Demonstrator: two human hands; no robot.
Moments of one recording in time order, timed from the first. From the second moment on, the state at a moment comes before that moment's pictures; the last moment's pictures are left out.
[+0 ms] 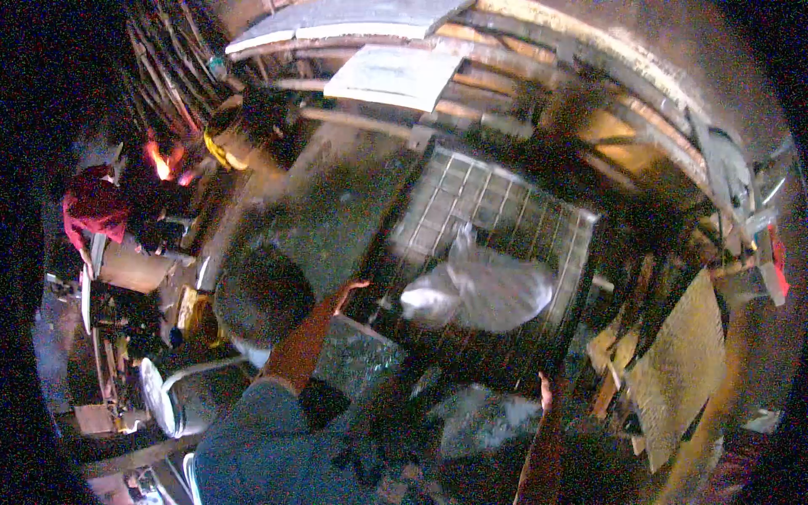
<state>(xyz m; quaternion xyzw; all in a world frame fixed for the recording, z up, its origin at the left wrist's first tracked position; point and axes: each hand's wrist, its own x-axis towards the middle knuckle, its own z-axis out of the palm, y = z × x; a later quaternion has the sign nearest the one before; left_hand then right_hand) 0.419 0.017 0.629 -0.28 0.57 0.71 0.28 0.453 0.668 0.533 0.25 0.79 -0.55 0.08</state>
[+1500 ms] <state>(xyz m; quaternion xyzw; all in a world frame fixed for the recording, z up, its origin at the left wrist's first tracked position) 0.511 0.061 0.595 -0.38 0.60 0.70 -0.02 0.523 0.613 0.552 0.41 0.44 -0.80 0.03</state>
